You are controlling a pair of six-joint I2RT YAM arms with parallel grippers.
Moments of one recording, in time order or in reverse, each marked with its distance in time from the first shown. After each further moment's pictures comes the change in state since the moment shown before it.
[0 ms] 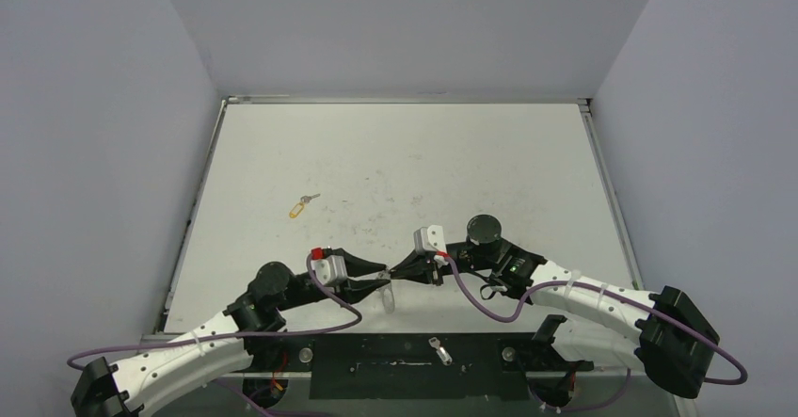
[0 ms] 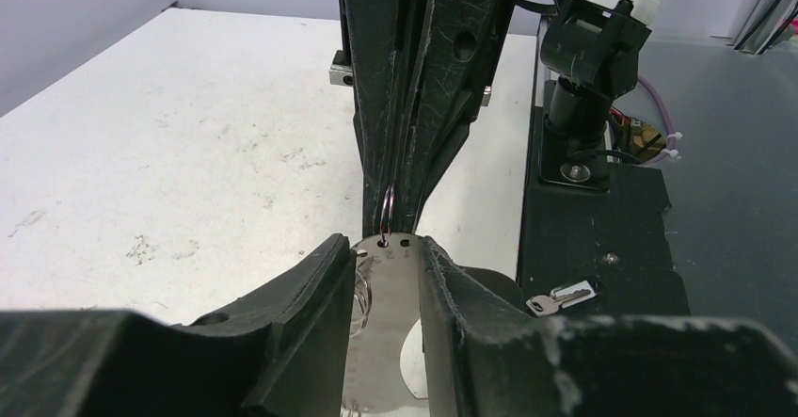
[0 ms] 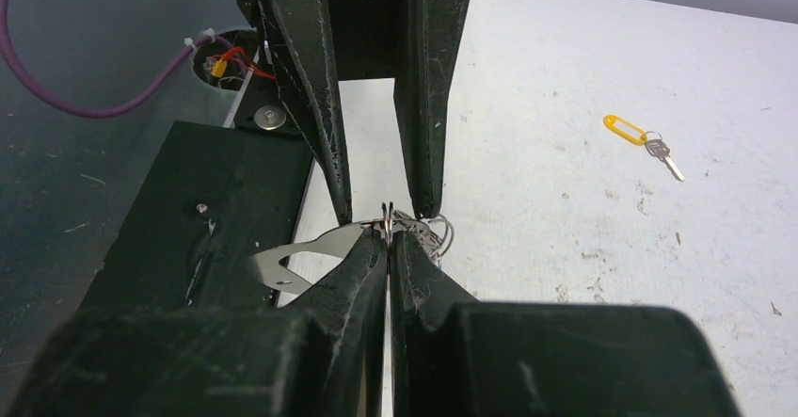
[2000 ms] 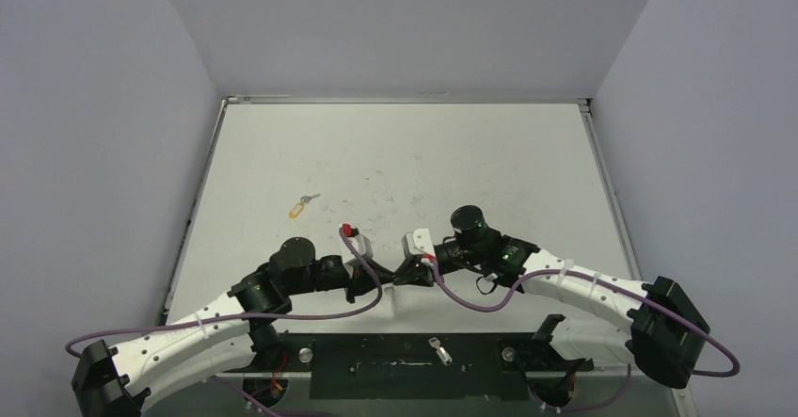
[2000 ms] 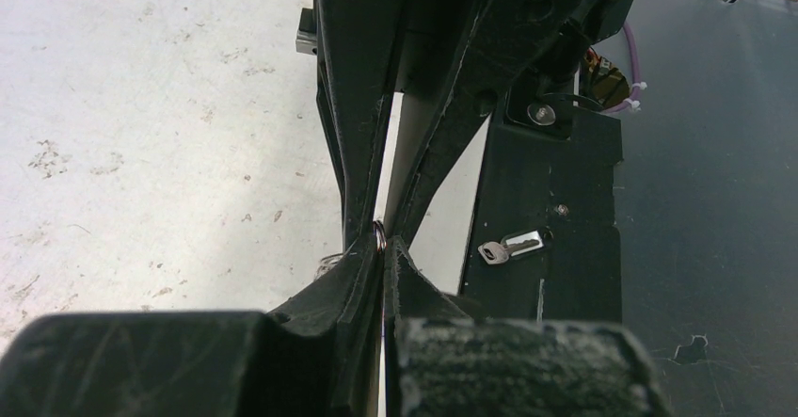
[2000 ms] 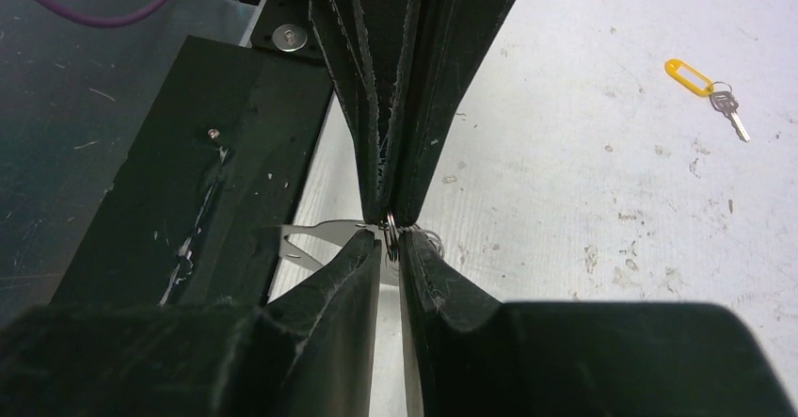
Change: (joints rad) left arm 0.000 0.186 0.233 -0.333 0.037 -0.063; right arm -0.020 0.077 0.111 -0.310 -0.058 -0.206
